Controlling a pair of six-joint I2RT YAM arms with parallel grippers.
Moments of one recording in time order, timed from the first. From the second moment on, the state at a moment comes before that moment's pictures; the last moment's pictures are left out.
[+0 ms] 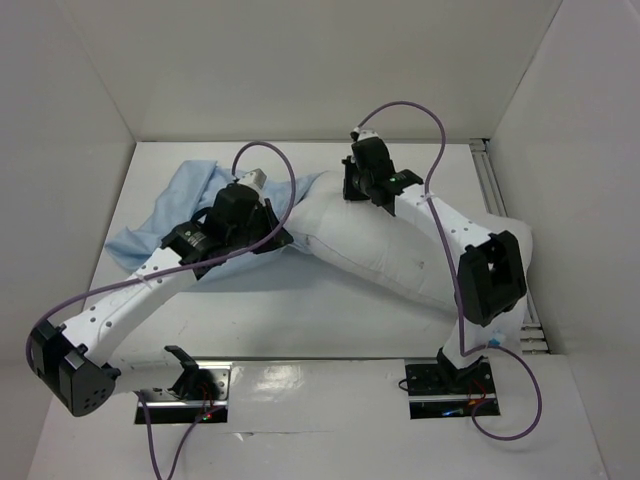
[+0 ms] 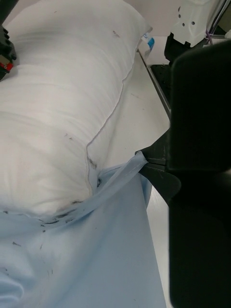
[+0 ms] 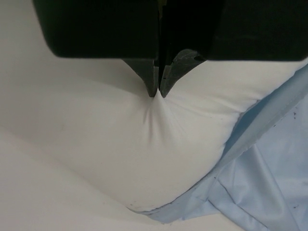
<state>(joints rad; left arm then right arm) -0.63 1.19 1.14 -0.56 0.01 -0.79 0.49 1.75 1.49 -0.40 0.11 0.32</state>
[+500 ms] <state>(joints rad) -0.56 1.24 1.23 -0.68 0.03 -0.61 0.56 1.52 1.13 -0.23 0.03 0.41</state>
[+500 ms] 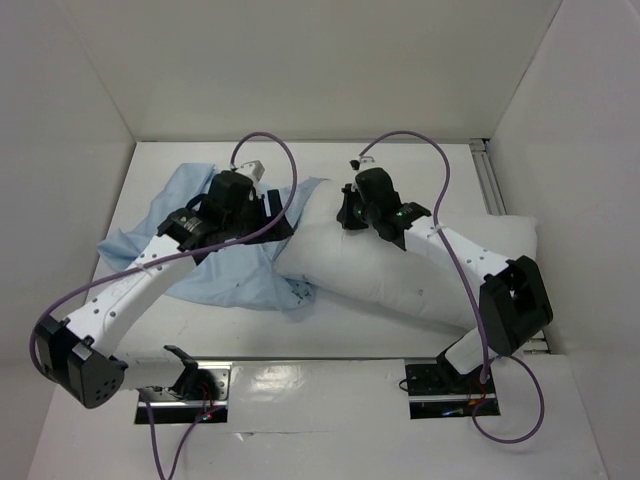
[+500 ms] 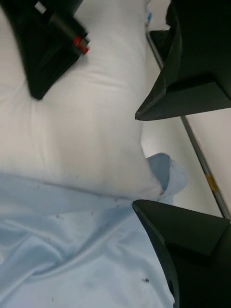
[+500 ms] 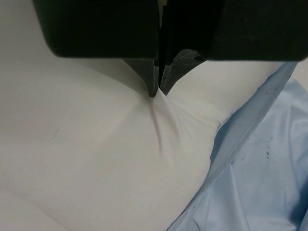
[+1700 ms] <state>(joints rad) -0.49 1.79 1.92 -0.79 0.39 -0.58 0.58 1.49 1.21 -0.33 0.07 0.38</state>
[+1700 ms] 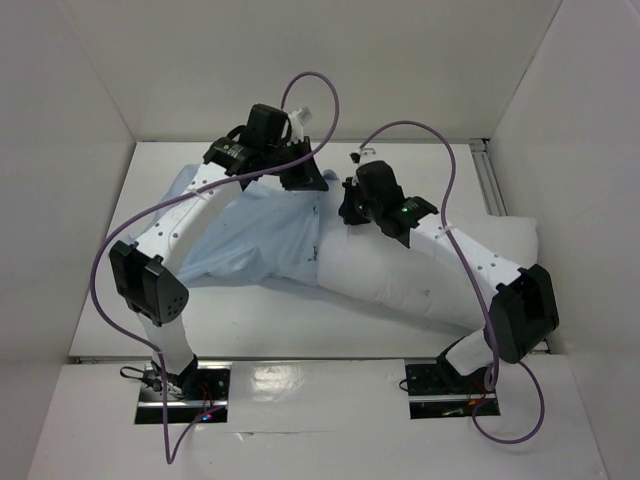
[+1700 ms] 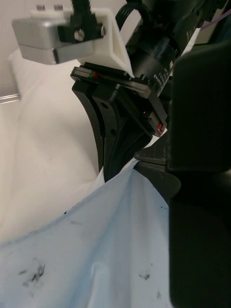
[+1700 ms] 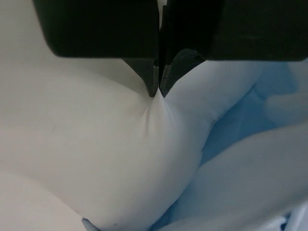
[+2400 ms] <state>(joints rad) -0.41 1.90 2.16 -0.98 0.29 -0.45 0.60 1.38 1.00 -0.11 0.01 0.44</state>
